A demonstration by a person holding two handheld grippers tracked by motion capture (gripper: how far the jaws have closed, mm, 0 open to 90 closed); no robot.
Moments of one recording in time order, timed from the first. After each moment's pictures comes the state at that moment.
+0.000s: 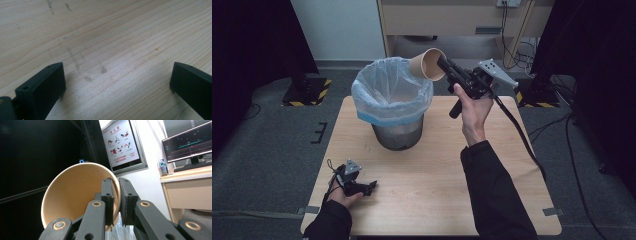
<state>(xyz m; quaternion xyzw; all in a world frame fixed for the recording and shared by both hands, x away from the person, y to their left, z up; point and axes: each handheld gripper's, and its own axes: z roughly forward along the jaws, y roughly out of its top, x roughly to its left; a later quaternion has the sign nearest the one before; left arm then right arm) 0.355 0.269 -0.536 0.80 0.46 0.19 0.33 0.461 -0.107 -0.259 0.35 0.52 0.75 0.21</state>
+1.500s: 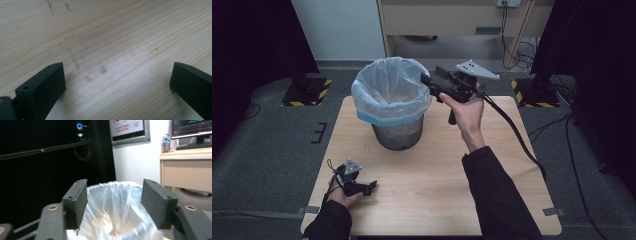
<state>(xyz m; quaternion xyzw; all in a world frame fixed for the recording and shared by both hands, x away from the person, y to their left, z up) 0.355 0.269 -0.536 0.80 0.46 0.19 0.33 0.463 -0.088 -0.269 0.34 0.63 0.66 0.21</state>
